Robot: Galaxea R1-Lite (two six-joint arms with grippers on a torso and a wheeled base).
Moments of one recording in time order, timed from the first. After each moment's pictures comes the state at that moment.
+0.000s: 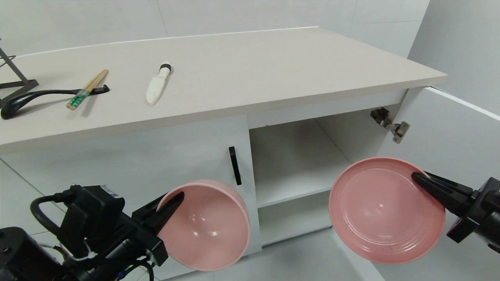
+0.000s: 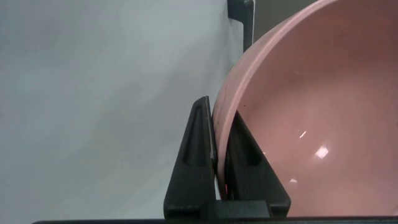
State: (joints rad) left arm -0.53 1.54 0.00 -1.57 0.07 0.18; right arm 0.17 1.45 -0.04 -1.57 0.42 -0.10
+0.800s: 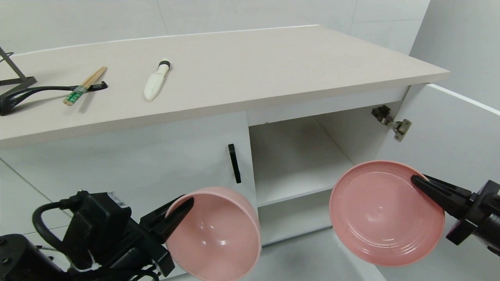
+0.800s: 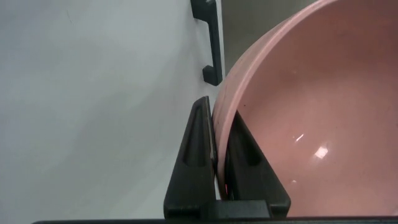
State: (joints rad) left arm -0.60 1.54 0.00 -1.57 0.07 0.19; right arm 0.17 1.46 -0.03 -1.57 0.42 -0.10
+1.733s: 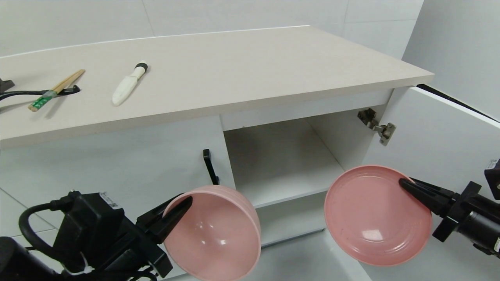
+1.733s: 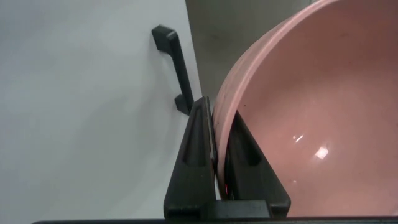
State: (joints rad) left arm -0.61 1.52 0.00 -1.57 0.07 0.19; right arm 0.16 1.56 -0.05 -1.57 0.42 -0.10
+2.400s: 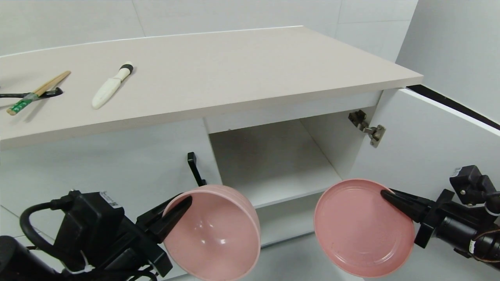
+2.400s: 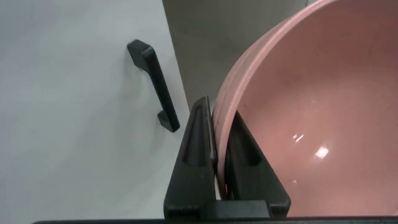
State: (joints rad) left arm -0.61 1.52 0.00 -1.57 0.07 0.18; right arm 0.22 1.67 -0.07 -1.57 0.42 -0.11
